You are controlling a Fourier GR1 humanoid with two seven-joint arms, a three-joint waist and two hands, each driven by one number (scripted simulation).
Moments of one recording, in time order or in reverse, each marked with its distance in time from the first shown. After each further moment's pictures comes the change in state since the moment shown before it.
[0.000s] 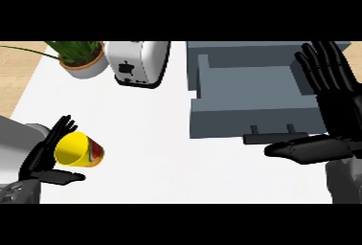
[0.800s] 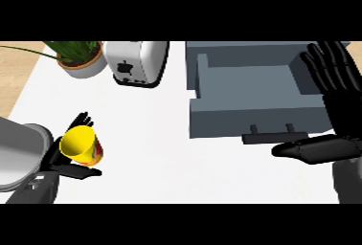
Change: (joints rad) left arm -0.120 -0.049 -0.039 0.186 -0.047 0.042 -0.111; right arm 0.005 -0.025 -0.027 0.010 -0.025 0.031 -0.003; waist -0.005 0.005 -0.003
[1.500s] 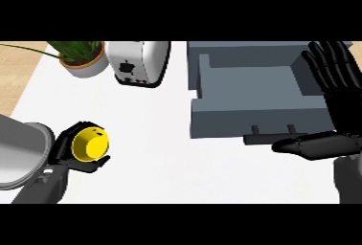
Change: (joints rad) left arm -0.015 -0.044 0.007 -0.061 0.012 0.093 -0.125; right arm -0.012 -0.007 -0.007 0.015 0.013 -0.005 0.002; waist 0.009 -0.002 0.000
